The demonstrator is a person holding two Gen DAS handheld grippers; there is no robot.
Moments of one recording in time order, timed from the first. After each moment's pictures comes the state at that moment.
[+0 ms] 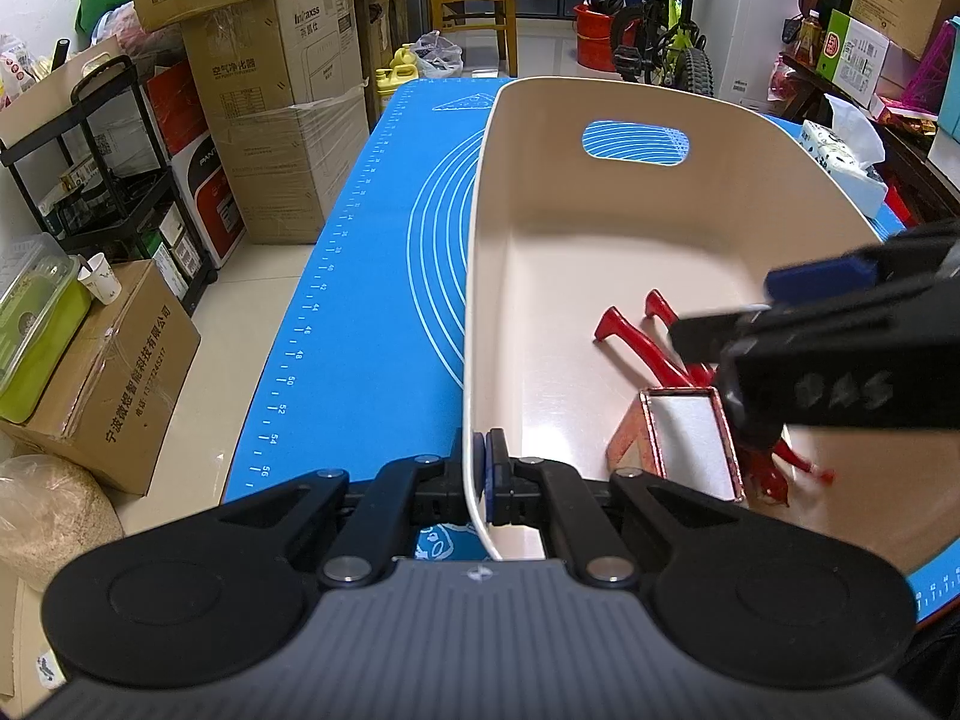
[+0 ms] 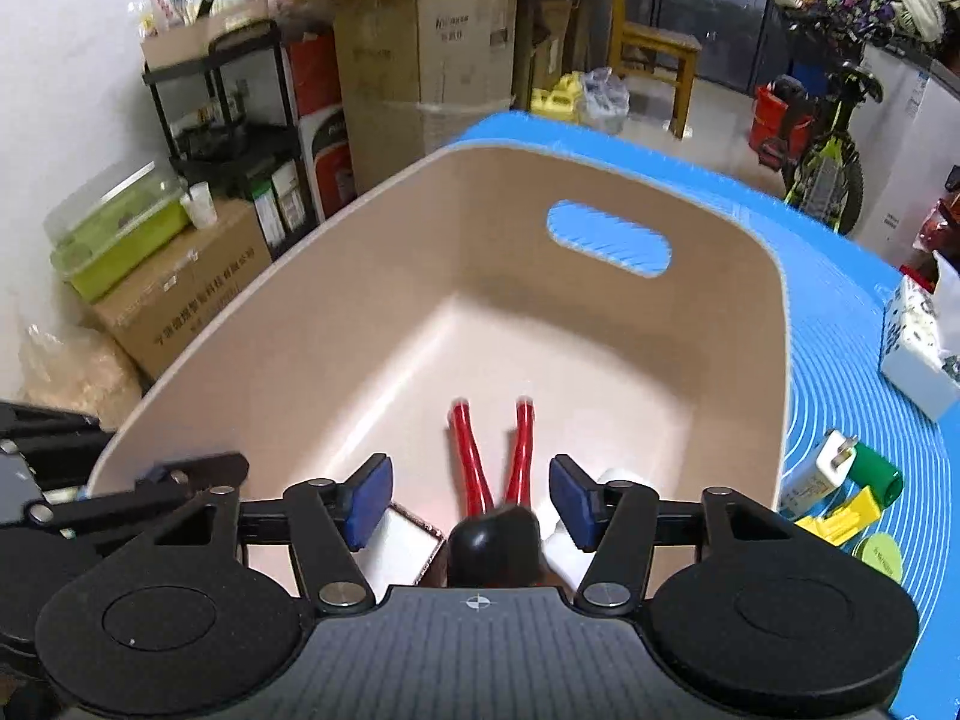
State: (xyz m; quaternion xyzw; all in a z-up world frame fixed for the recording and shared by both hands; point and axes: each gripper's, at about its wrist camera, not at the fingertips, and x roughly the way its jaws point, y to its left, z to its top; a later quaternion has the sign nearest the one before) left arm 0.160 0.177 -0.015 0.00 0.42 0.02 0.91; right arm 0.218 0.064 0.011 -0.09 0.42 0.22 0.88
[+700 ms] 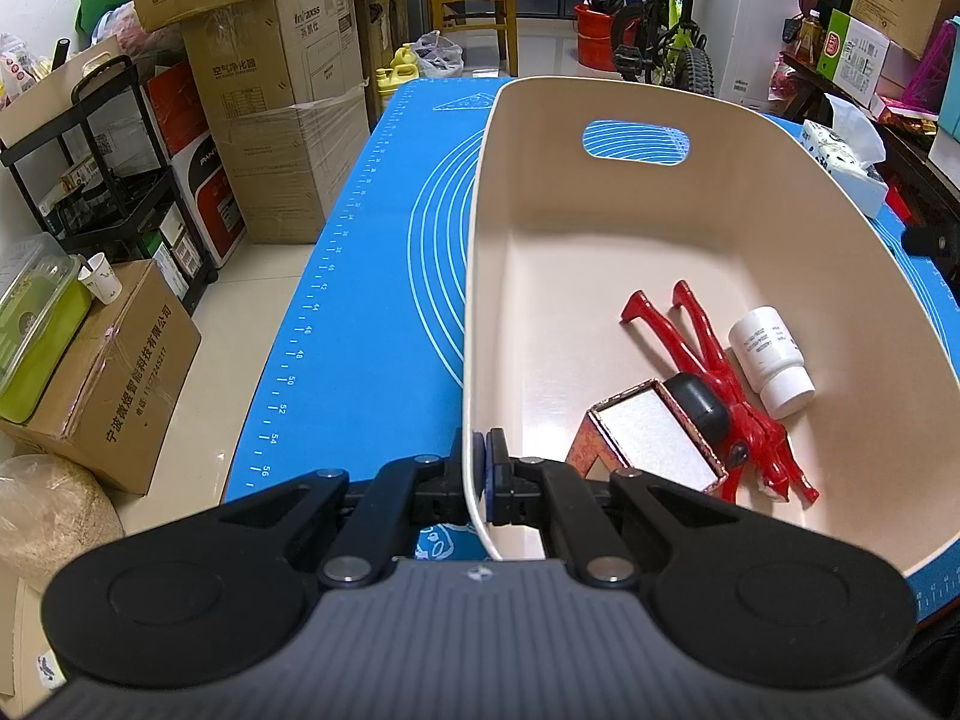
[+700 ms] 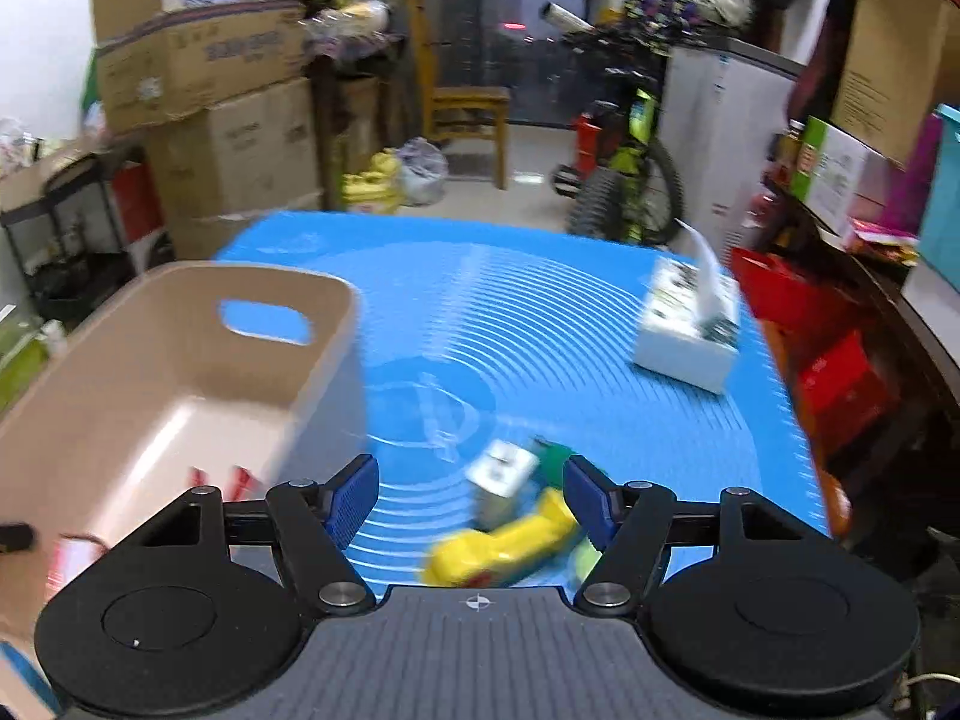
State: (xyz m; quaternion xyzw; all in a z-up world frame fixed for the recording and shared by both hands) left arm 0.160 0.177 -0.015 0.01 0.42 0.02 0.91; right arm 0.241 -0.108 0.022 -0.03 0.36 0.07 0.93
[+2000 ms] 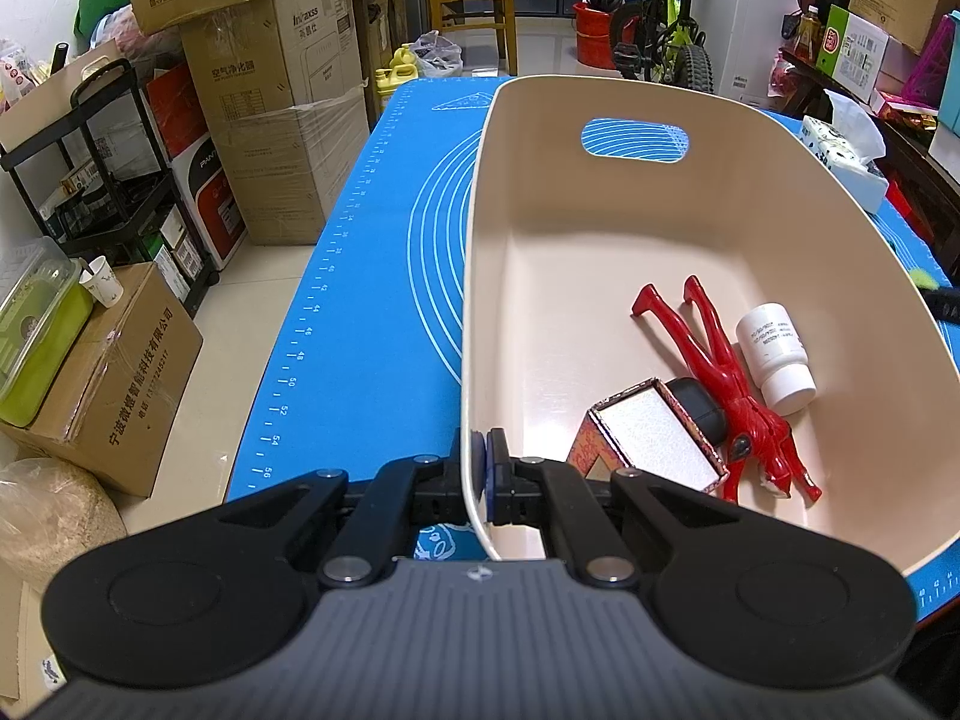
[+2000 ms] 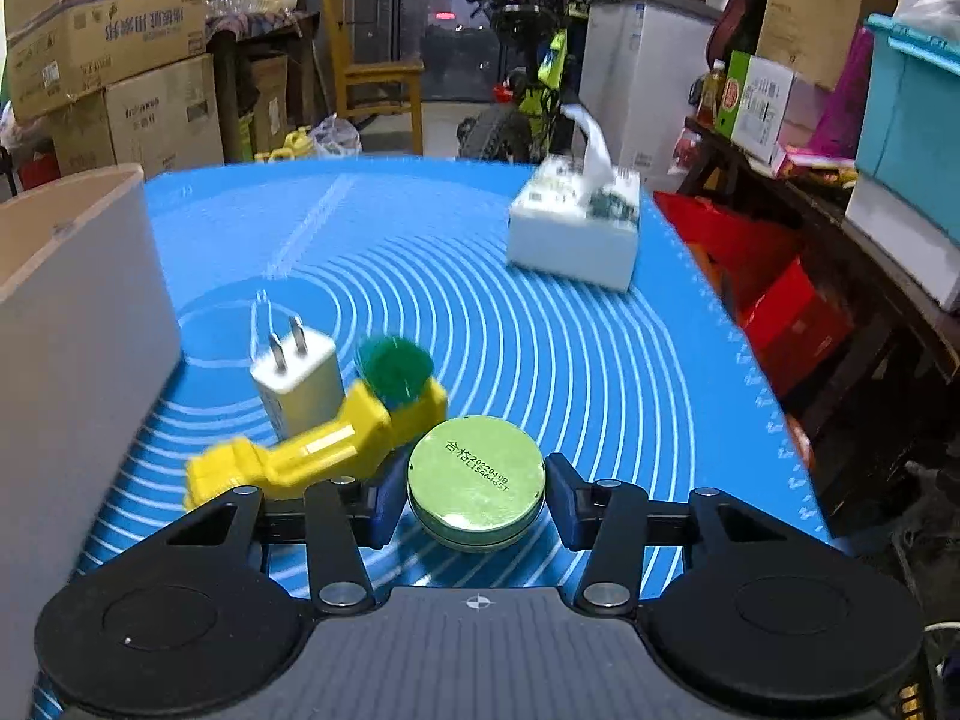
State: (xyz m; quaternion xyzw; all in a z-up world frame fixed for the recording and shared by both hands) left arm 0.161 0.180 -0.014 0.01 0.43 0.02 0.90; right arm 0.257 -0.169 -0.063 -0.02 0.36 0.00 0.93
